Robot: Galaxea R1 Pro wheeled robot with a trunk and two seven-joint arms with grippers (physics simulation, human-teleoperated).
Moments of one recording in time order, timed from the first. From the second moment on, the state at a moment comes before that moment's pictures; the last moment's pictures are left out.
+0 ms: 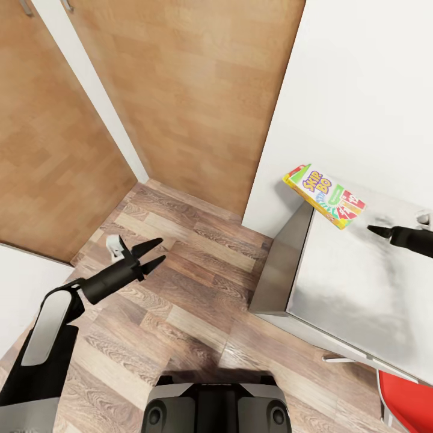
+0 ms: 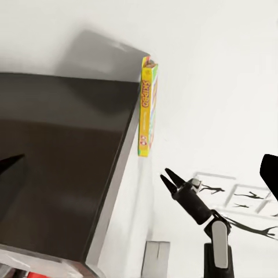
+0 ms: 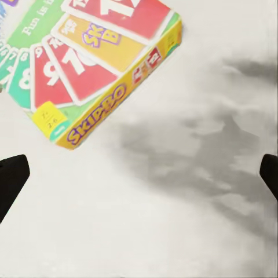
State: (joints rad) left arm -0.52 0.11 0.15 -1.54 1.38 1.00 -0.19; right arm -0.71 -0.68 -0.20 -1.36 -0.65 0.84 0.26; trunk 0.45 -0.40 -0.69
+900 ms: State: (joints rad) left arm -0.54 0.04 0.12 -1.49 1.27 0.99 -0.20; right arm -0.33 -0.63 -0.57 -1.61 -0.70 0.90 0.36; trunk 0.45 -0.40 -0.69
